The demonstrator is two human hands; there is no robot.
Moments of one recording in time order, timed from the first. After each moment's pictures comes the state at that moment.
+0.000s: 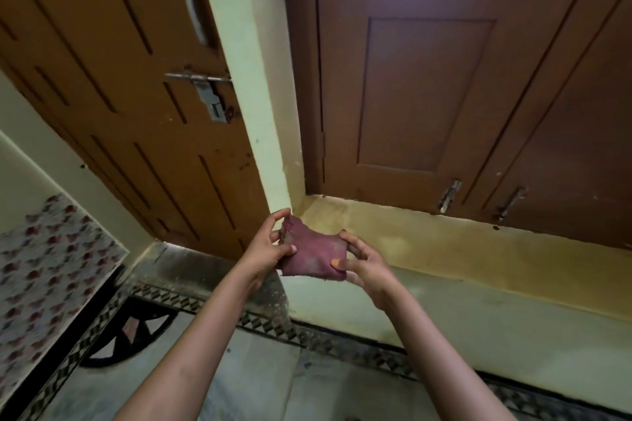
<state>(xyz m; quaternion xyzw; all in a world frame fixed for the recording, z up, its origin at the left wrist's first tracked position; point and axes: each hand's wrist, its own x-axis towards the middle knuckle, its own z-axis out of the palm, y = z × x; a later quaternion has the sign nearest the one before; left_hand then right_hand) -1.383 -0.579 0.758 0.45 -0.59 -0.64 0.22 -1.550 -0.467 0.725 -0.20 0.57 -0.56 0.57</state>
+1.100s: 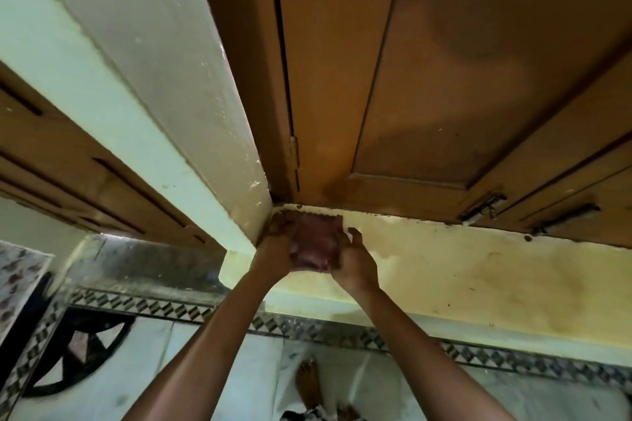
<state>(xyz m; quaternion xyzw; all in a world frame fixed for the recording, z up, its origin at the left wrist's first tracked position) -1.520 -0.751 0.599 0.42 -0.83 -0.34 -0.09 -1.644 -0.636 0.594 -0.41 0.86 -0.12 0.28</state>
